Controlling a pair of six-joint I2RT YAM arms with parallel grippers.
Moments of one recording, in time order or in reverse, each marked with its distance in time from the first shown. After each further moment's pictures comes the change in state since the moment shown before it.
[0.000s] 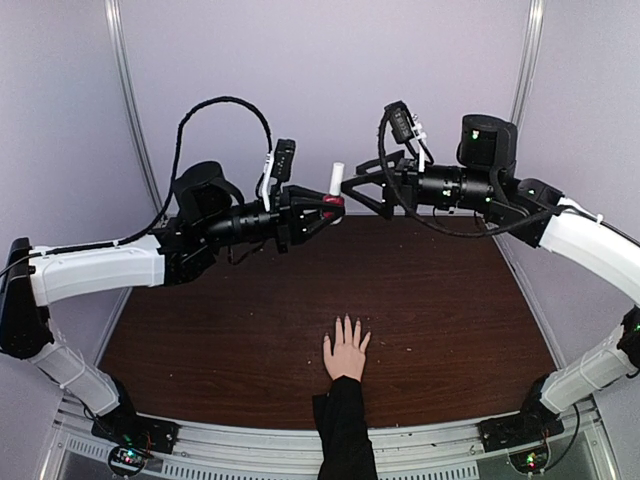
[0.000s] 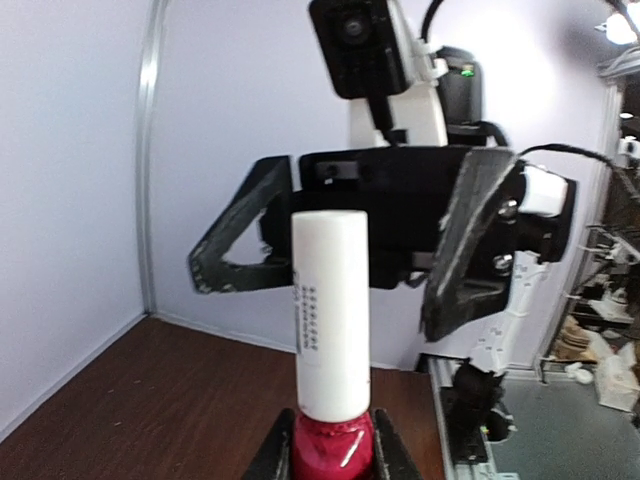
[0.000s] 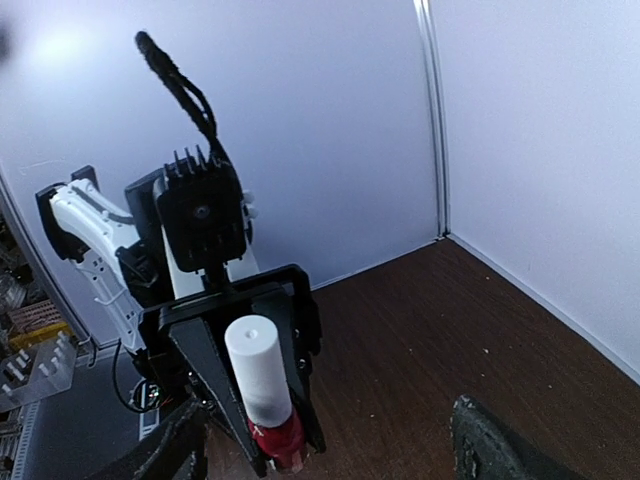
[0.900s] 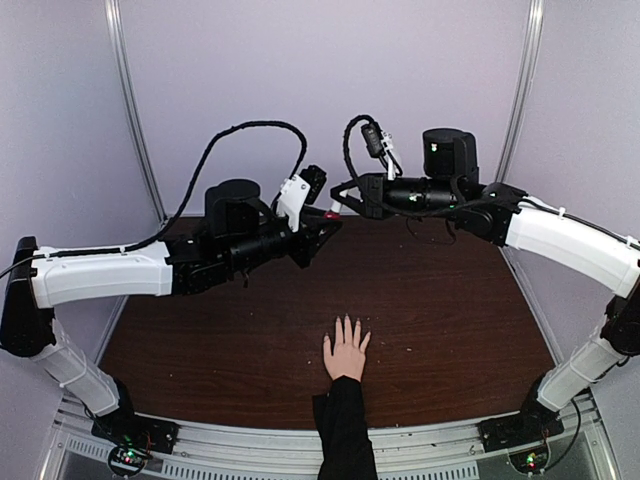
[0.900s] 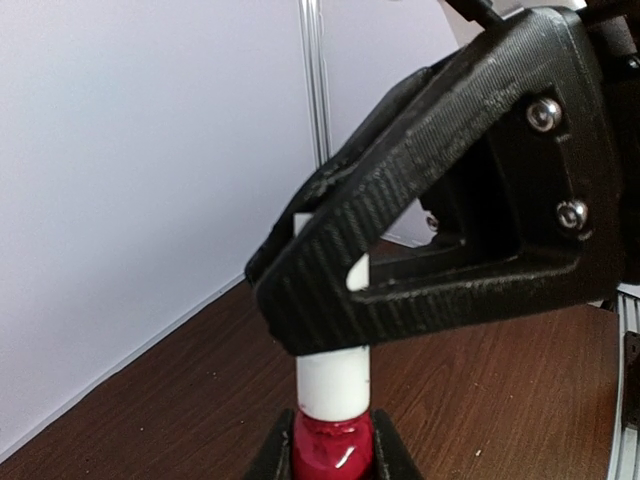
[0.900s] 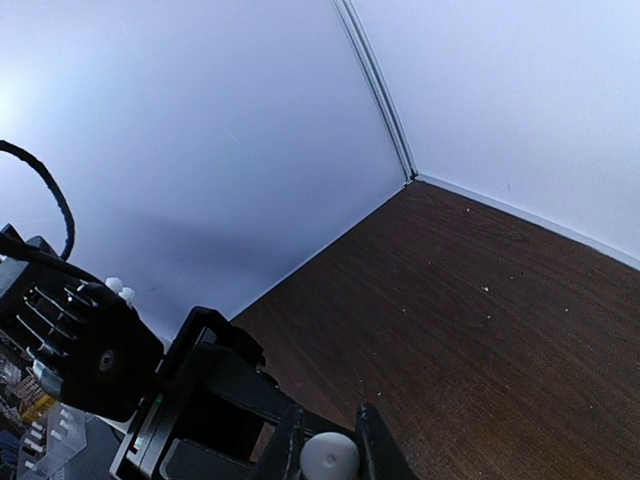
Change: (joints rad) left arm -0.122 0.022 0.029 -0.301 -0.652 0.284; right arm 0.003 0.141 0.019 0.012 0.157 0.225
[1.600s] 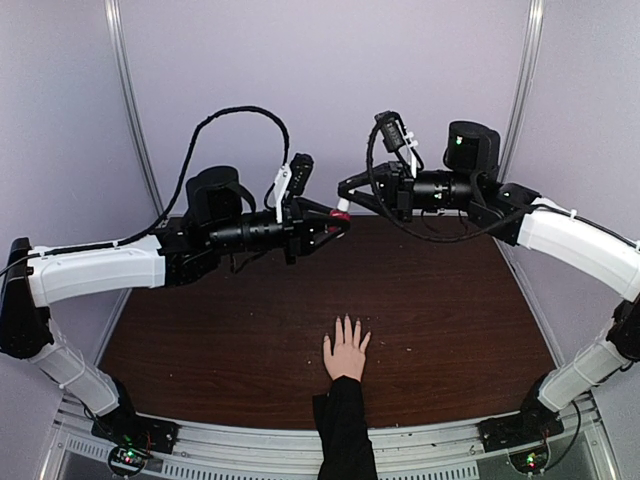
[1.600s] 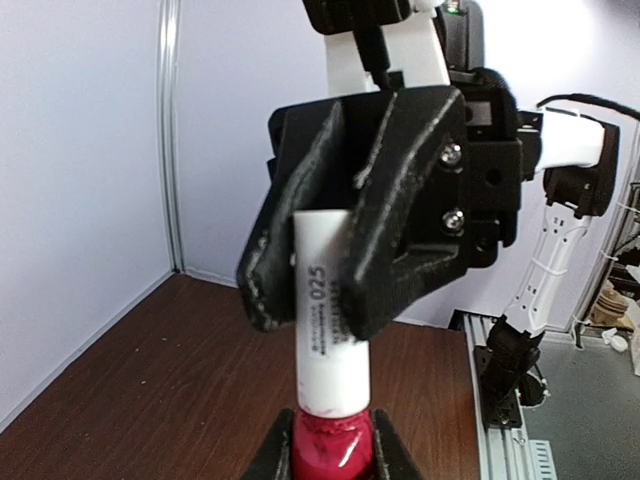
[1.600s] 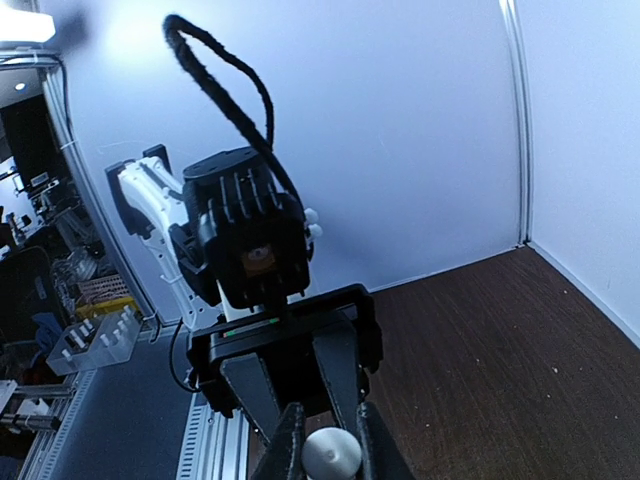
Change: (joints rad) left arm 0.080 -0.023 -0.008 0.098 0.509 -0.135; right arm -0.057 -0.053 -0.046 0.129 -0.420 -0.166
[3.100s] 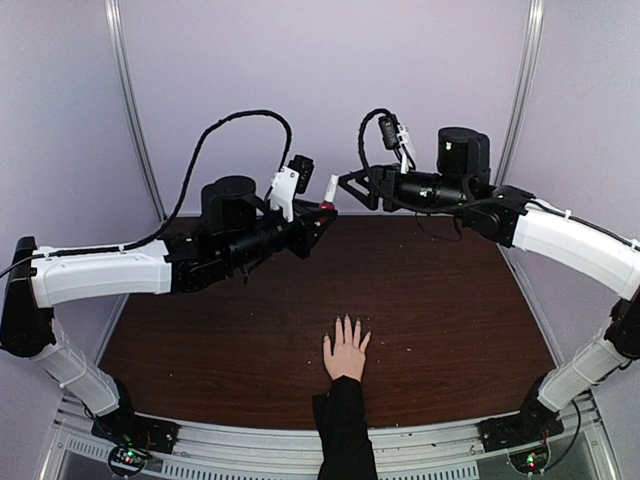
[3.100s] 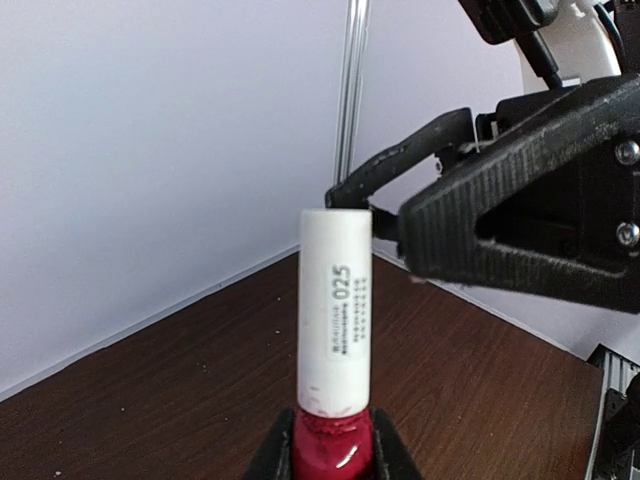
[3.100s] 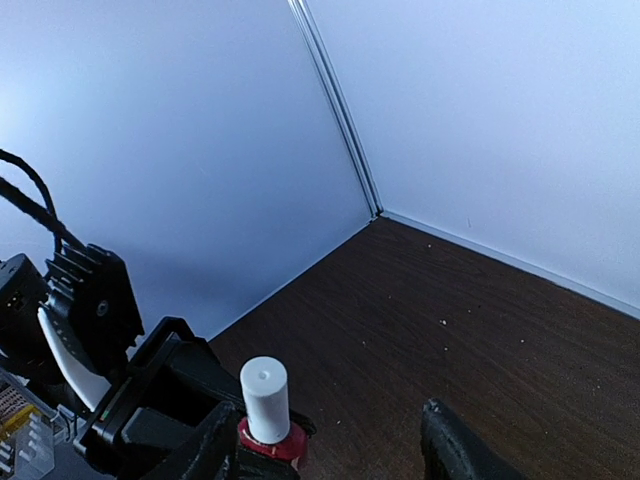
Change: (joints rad) left arm -0.061 0.016 0.010 -0.068 -0.550 -0.031; right arm 0.009 0.009 -0.005 -0.040 0.449 0.122
